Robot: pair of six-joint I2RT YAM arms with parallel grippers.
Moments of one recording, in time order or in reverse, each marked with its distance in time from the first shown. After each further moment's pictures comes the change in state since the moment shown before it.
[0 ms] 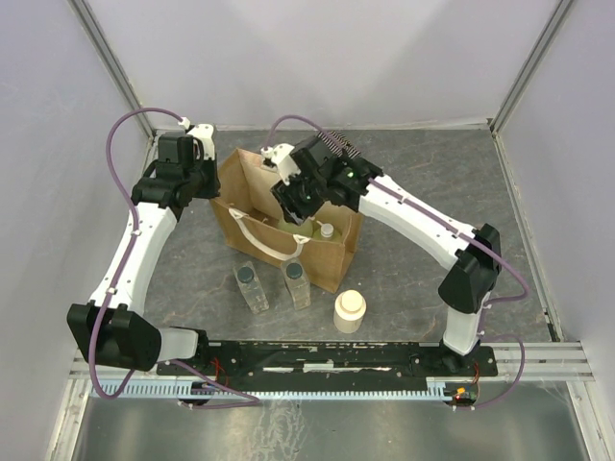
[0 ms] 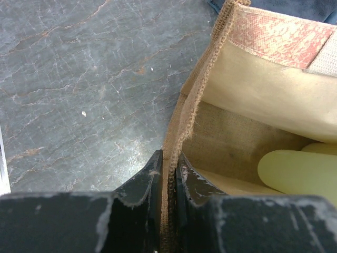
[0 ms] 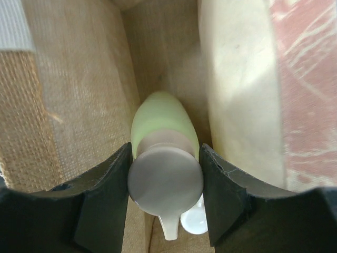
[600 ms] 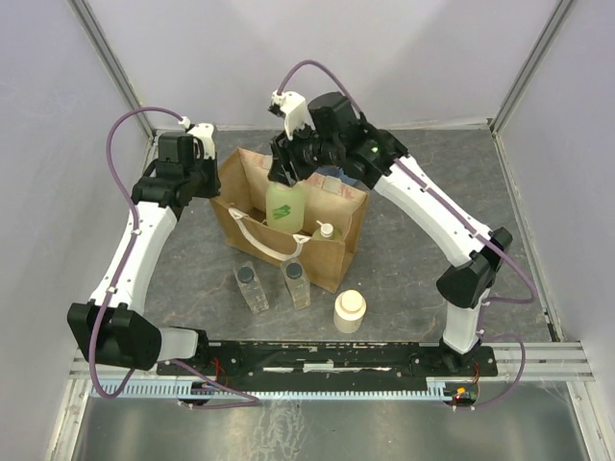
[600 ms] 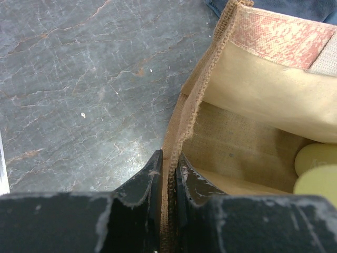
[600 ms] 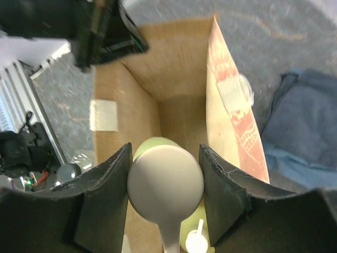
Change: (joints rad) left arm 0.000 0.005 0.005 0.002 0.004 0.000; right arm -0.058 0.011 0.300 0.047 -0.156 0.066
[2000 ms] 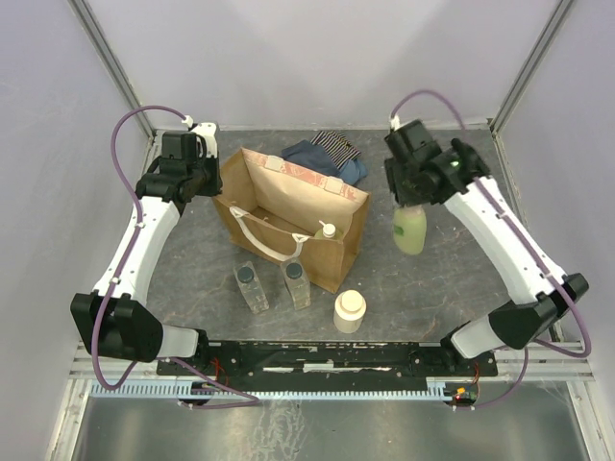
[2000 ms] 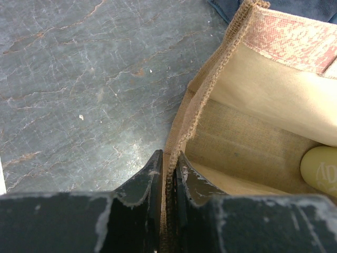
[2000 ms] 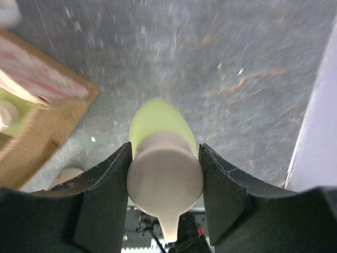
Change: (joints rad) left arm 0.000 0.042 0.010 0.011 0.000 0.000; right arm -0.222 -0.377 -0.490 -0.535 0.653 0.245
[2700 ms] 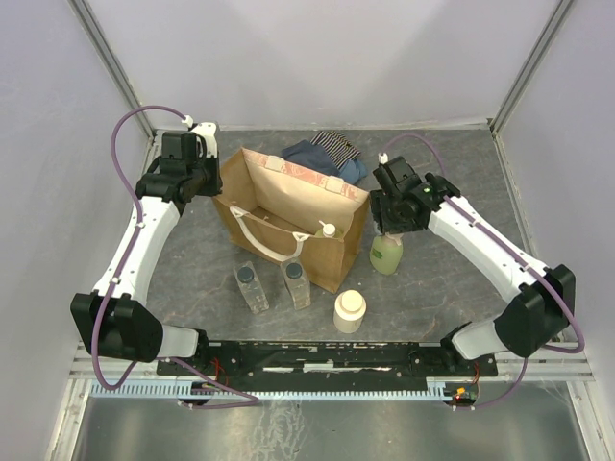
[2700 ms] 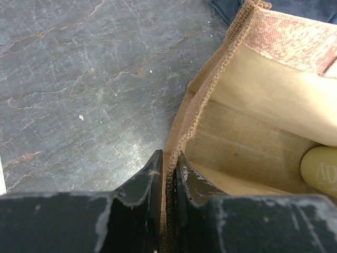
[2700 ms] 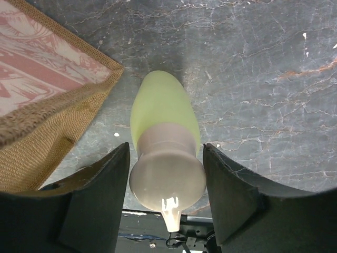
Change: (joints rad) left arm 0.000 0.000 0.000 0.002 0.000 0.000; right arm 0.000 -0.047 -0.366 0.292 -0.137 0.084
